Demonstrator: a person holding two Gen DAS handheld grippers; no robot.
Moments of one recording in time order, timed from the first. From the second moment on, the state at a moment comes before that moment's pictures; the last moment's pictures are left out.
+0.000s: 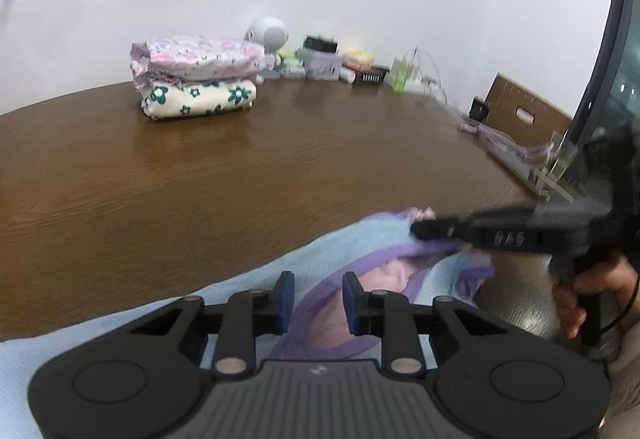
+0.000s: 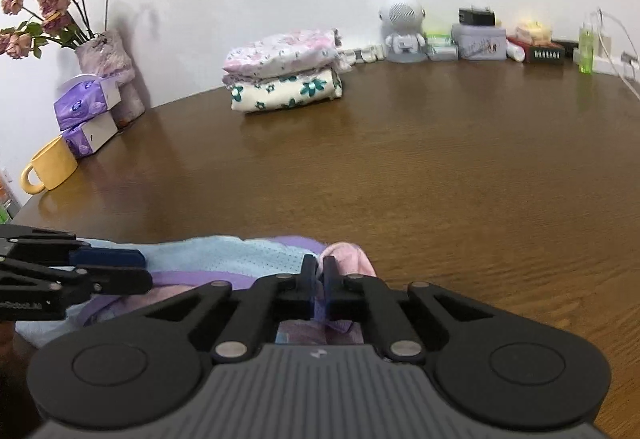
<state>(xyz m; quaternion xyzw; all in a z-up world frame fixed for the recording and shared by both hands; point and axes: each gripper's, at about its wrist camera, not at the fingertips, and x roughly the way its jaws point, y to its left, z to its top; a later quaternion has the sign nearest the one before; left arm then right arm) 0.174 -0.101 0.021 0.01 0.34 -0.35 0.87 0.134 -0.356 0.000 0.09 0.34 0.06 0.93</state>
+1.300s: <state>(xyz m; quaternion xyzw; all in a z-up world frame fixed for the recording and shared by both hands) 0.157 -0.070 0.021 -0.02 0.33 -0.28 0.90 0.106 -0.344 0.023 0.10 0.27 0.07 0.95</state>
